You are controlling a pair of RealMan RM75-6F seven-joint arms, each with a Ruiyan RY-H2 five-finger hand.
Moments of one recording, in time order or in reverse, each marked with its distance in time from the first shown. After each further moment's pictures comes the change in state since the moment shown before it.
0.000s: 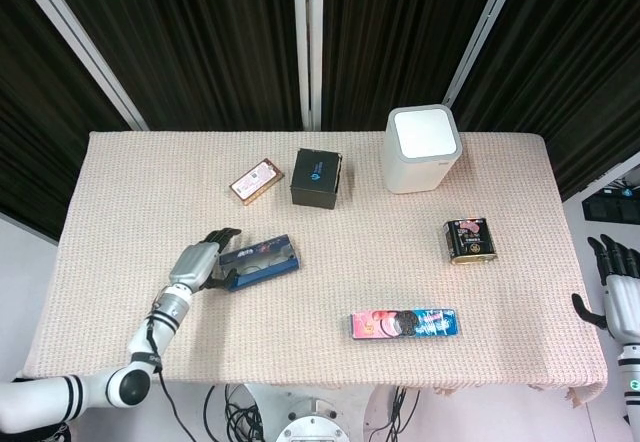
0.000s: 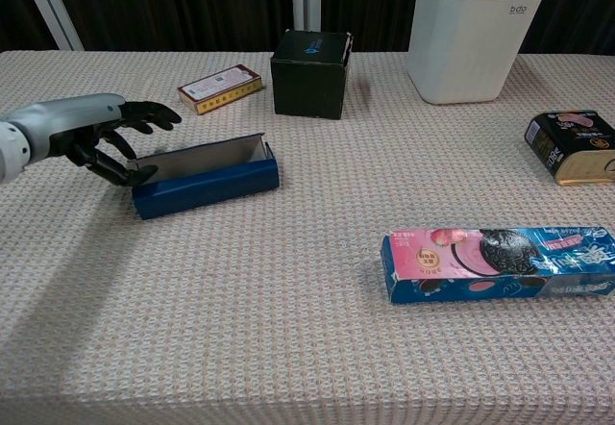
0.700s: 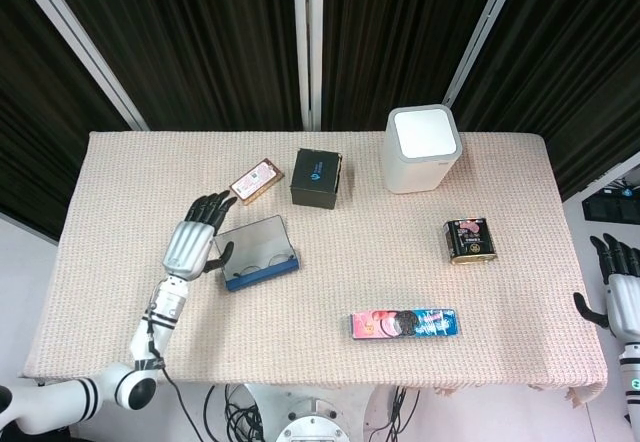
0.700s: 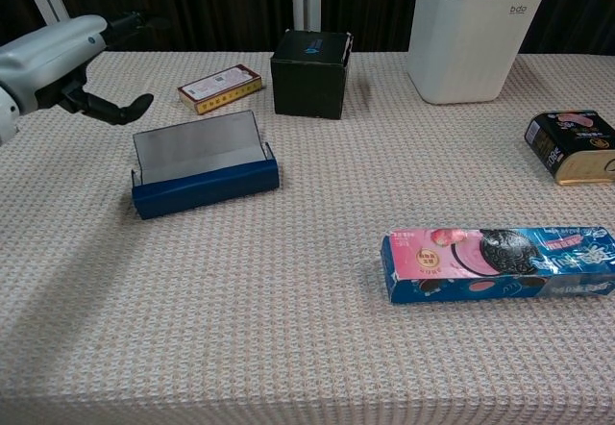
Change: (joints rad) left arm 0.044 -0.109 0.032 0.210 0.398 0.316 -0.093; right arm 0.000 -0.001 0.004 0.005 0.000 0.005 0.004
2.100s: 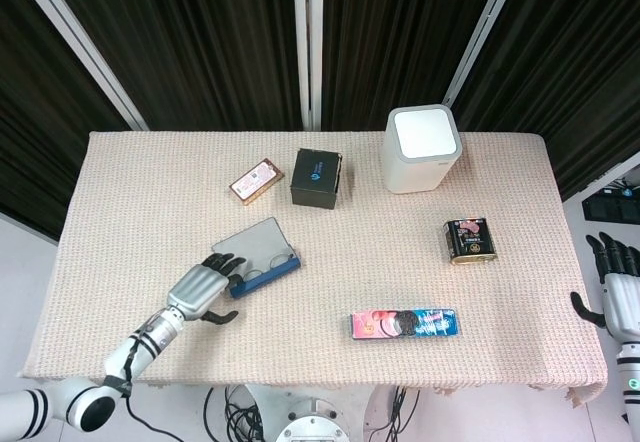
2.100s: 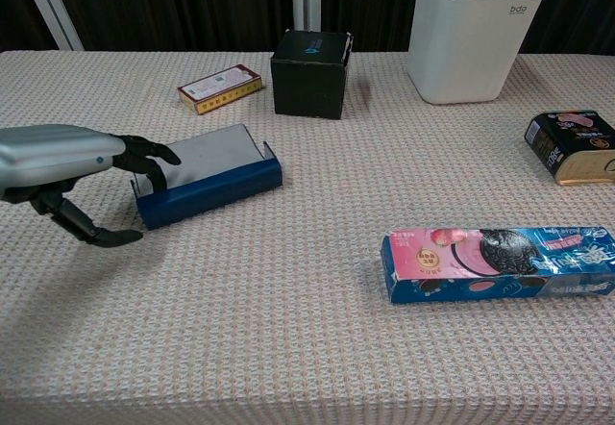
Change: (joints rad) left arm -0.025 0.251 0.142 -0.267 0.001 -0.372 0.198; right arm 0.005 0.007 -0.003 -0.023 -0.002 -0.001 -0.020
